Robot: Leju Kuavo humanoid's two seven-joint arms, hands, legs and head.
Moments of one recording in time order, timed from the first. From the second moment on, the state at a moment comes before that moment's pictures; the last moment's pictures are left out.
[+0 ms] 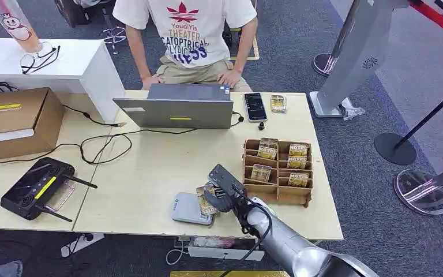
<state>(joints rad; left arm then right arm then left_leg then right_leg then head) -0.08 -0.10 0.02 -0.20 -0.12 0.33 -0.07 -0.62 0.16 0.75 -0.33 -0.29 0.09 -0.29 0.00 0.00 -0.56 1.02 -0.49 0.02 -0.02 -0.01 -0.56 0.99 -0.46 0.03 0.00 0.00</state>
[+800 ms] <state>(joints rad) -0.08 -0.10 0.02 -0.20 -0.12 0.33 -0.06 -0.61 0.16 0.78 -0.32 -0.24 0.07 -0.23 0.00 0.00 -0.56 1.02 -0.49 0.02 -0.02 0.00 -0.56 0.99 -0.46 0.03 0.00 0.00</state>
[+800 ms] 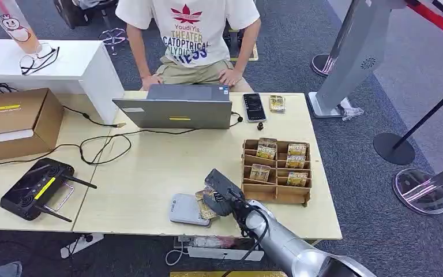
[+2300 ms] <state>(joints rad) -0.07 -0.10 0.02 -0.20 -0.08 0.34 -0.10 -0.58 0.01 0.67 -0.96 -0.23 0.08 -0.43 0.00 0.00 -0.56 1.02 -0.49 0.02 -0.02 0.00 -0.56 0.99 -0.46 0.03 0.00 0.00</state>
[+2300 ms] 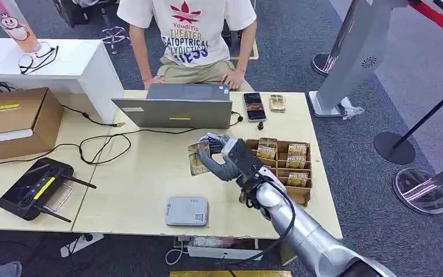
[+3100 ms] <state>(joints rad) -0.08 -0.10 0.00 -0.20 -0.09 0.33 -0.08 -0.70 -0.03 0.48 -1.22 0.03 -0.12 -0.39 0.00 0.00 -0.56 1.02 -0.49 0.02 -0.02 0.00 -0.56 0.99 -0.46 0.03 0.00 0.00</state>
